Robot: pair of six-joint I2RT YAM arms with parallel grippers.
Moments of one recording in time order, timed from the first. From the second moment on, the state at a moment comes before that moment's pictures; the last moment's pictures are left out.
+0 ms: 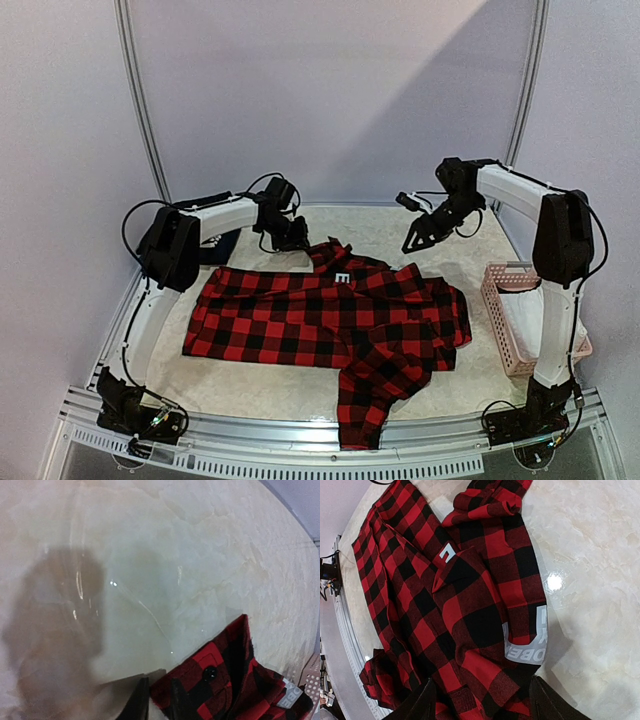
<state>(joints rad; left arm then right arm) -0.49 2.59 2.19 -0.58 0.21 -0.65 0.29 2.11 1.85 -1.09 -0.61 -0.40</state>
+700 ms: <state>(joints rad) -0.51 2.46 2.01 -0.44 0.20 -0.71 0.29 2.18 2.01 -1.06 -0.67 -0.33</state>
